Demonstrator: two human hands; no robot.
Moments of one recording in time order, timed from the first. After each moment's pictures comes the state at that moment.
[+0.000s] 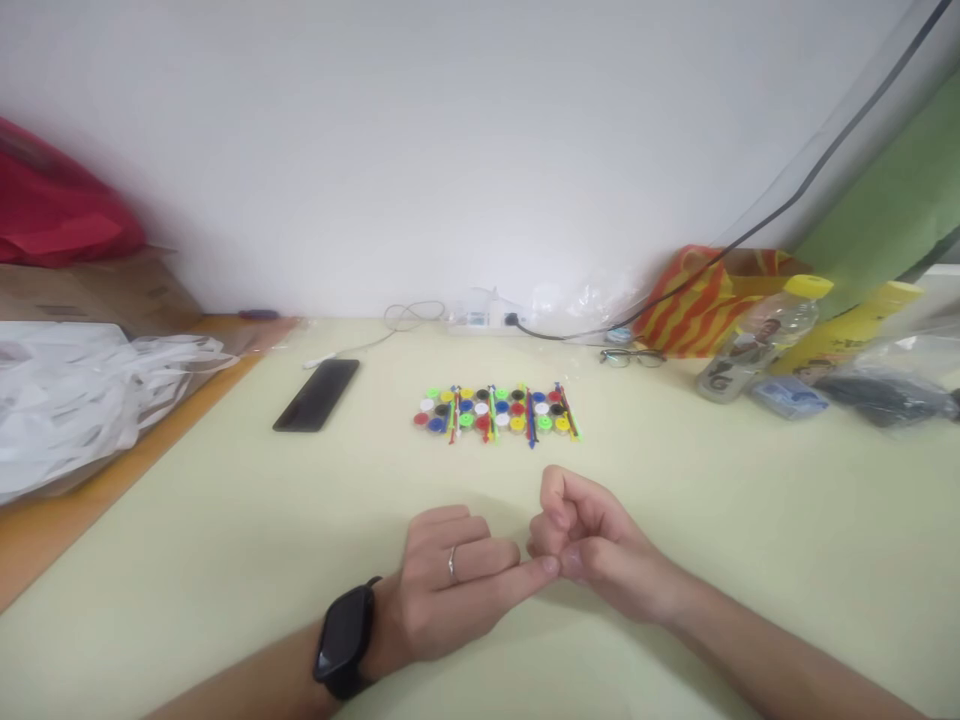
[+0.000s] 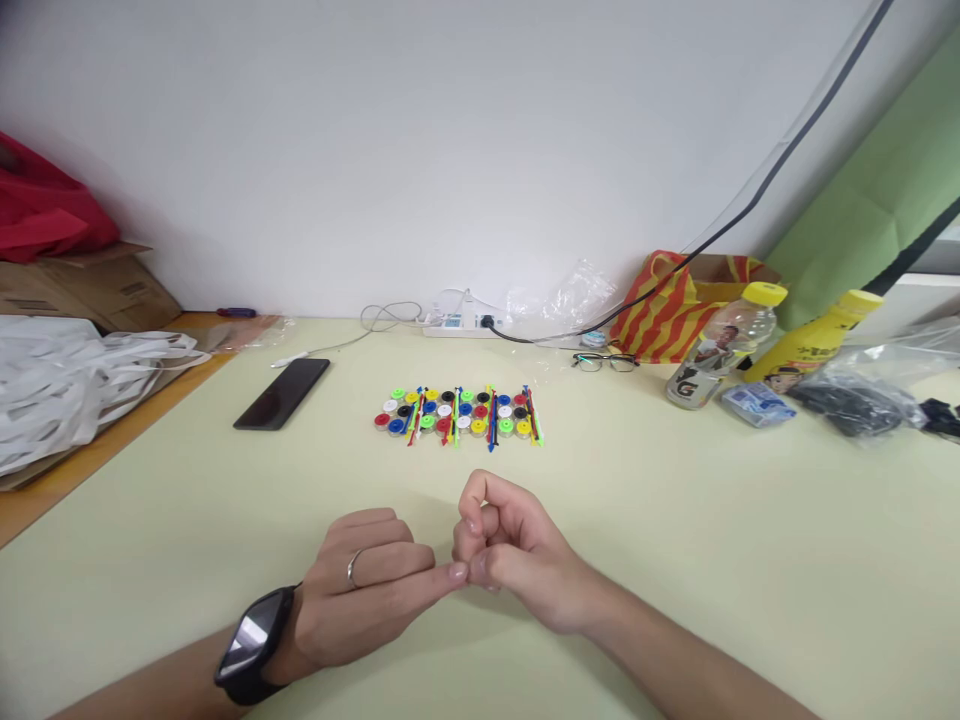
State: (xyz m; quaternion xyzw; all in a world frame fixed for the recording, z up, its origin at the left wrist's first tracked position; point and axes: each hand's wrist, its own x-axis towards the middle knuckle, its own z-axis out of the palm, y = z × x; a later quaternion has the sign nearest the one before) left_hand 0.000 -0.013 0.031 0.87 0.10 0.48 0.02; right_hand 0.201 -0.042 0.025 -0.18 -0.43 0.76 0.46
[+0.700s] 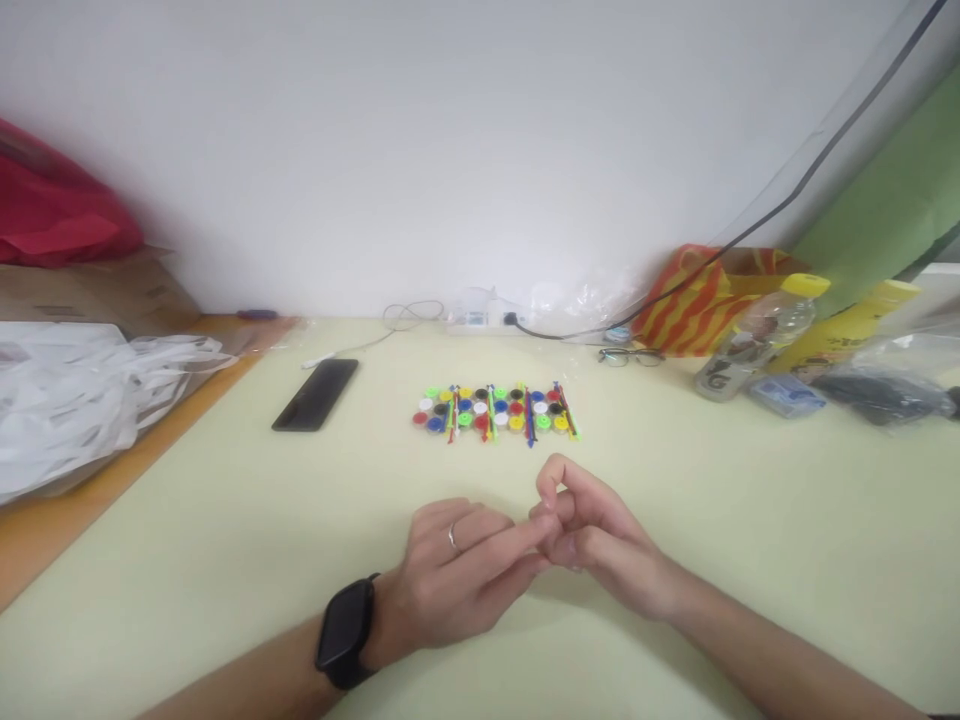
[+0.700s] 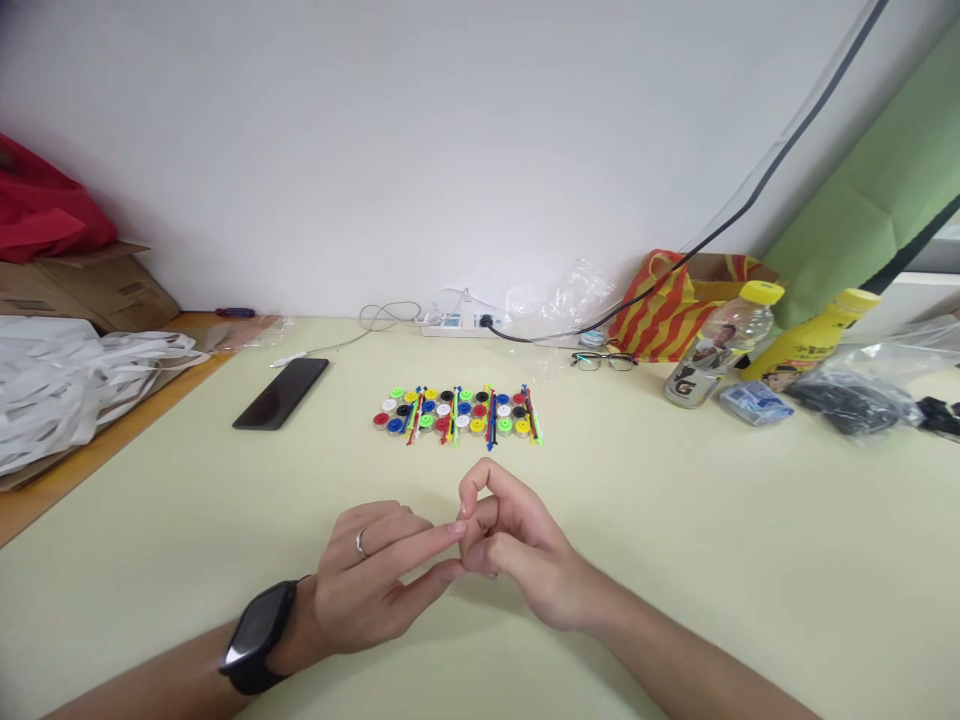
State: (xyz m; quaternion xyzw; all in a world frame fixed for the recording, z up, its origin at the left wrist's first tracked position) left_hand 0.000 -0.013 0.024 0.87 0.15 0.47 0.04; right_hand 0.206 -0.044 0.033 -0.23 -0.47 0.73 0.45
